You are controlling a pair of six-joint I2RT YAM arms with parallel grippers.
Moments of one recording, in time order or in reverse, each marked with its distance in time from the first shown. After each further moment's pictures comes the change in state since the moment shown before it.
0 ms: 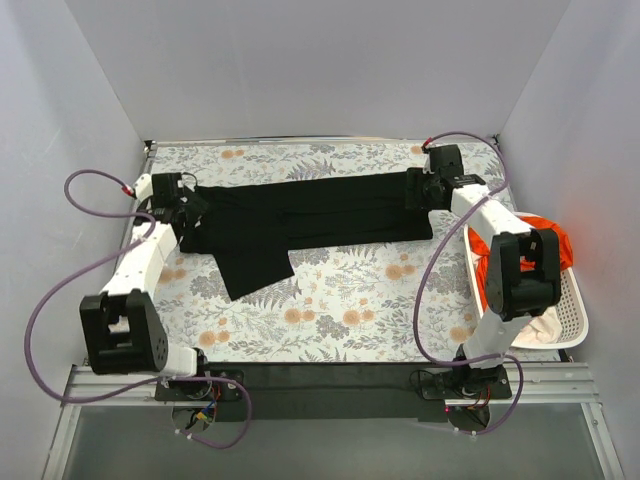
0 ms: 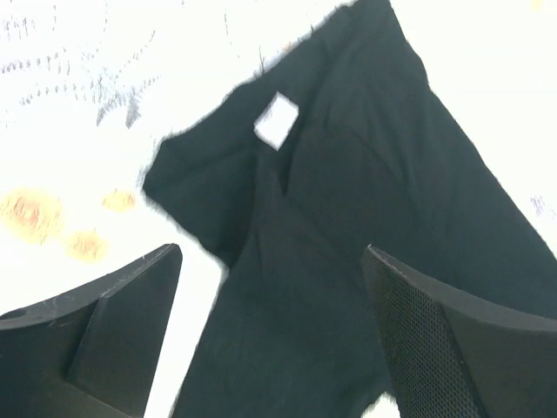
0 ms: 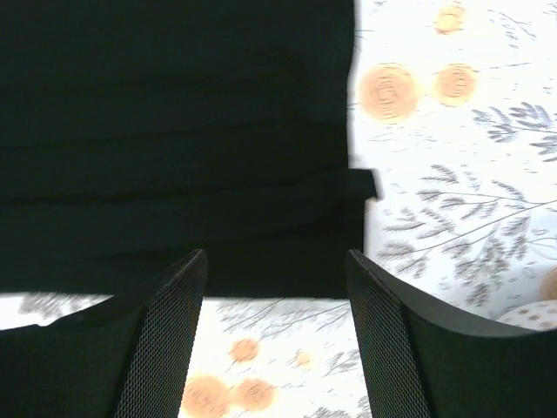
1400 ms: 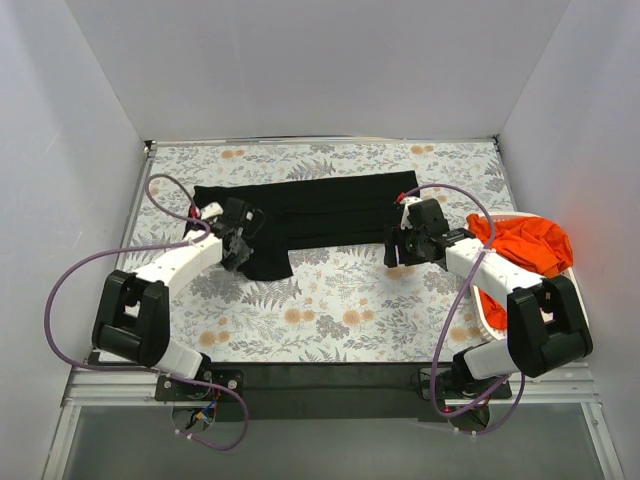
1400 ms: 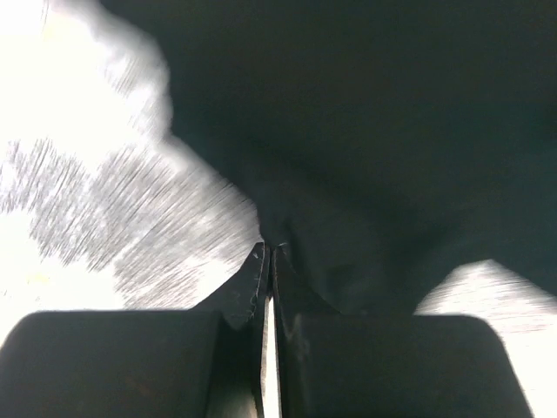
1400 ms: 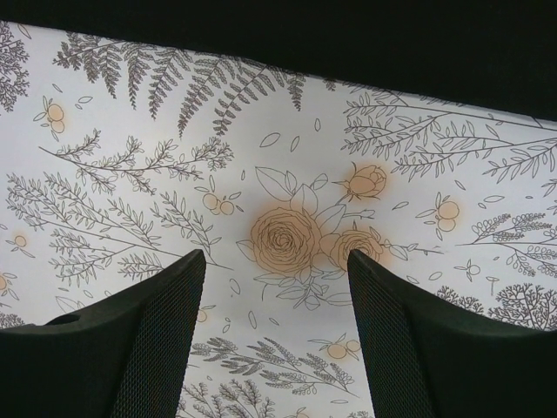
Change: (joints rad) left arm -0.414 0.016 -0.180 -0.163 -0.082 -0.161; right arm 0.222 -0.372 -0.501 0.067 -0.103 0.029
